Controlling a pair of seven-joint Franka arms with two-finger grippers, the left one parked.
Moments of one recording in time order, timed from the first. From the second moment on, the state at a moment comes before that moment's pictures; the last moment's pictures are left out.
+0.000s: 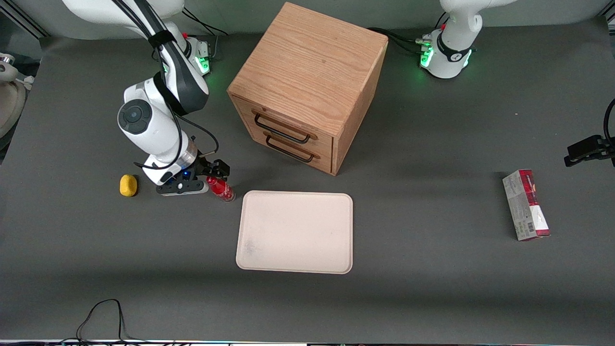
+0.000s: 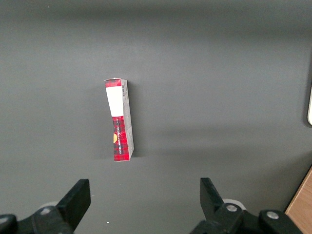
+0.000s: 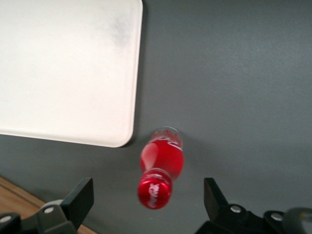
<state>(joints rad) 0.19 0.18 0.17 -2.10 0.01 2.35 0.32</state>
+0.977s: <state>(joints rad) 0.19 0.23 0.17 -2.14 -0.02 2.44 0.32</state>
